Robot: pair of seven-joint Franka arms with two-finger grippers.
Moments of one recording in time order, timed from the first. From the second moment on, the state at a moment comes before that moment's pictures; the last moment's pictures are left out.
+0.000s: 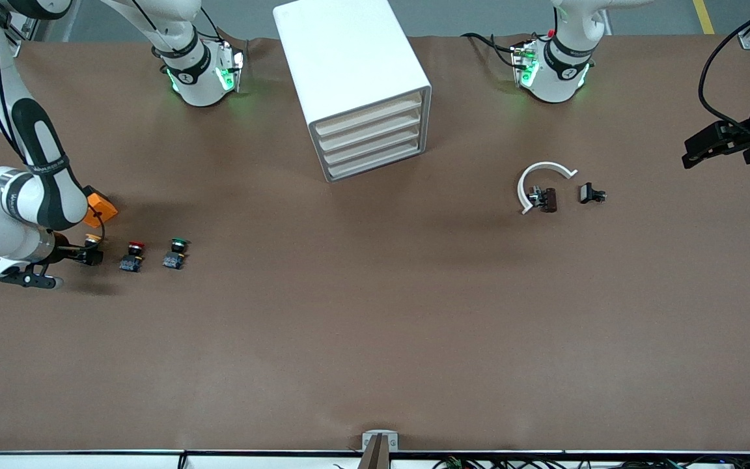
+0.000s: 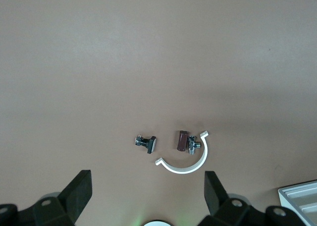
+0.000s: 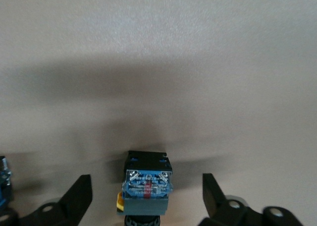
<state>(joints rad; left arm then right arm) 0.03 0.00 -0.05 -1.53 0.03 1.47 -0.07 -0.29 0.57 -0.10 -1.95 -0.14 2.41 -0.12</state>
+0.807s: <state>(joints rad) 0.03 0.00 -0.05 -1.53 0.03 1.47 -0.07 -0.29 0.58 -0.10 -1.94 -0.13 2.41 -0.12</state>
